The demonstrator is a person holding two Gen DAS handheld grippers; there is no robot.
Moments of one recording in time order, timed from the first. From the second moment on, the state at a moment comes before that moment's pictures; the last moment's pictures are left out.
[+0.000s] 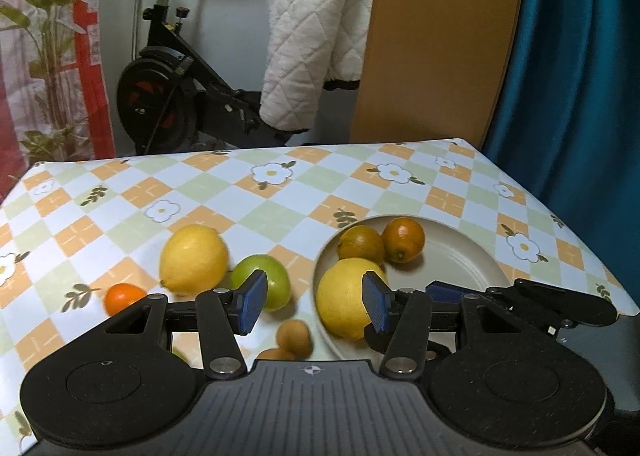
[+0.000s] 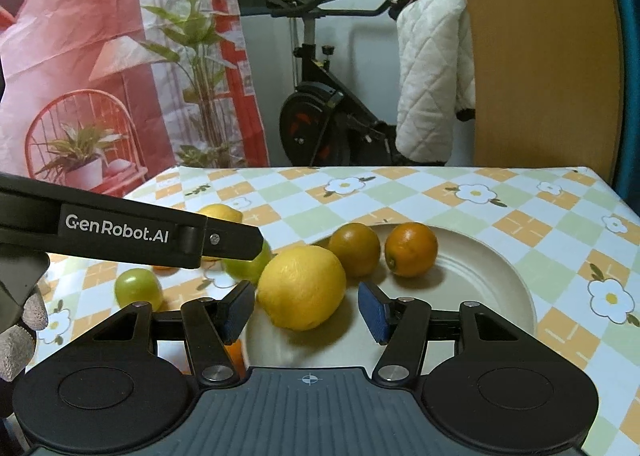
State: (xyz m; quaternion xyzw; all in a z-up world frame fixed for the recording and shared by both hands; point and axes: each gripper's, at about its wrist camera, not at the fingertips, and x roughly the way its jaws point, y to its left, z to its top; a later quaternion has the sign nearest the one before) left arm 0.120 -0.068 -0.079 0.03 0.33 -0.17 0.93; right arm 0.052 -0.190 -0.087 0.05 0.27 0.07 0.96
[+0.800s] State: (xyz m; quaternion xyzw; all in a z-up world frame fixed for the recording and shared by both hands) left arm 0.080 0.000 -0.086 -0.02 0.34 -0.10 0.94; right arm 0.033 -0.170 -0.087 0.03 0.29 0.09 0.95
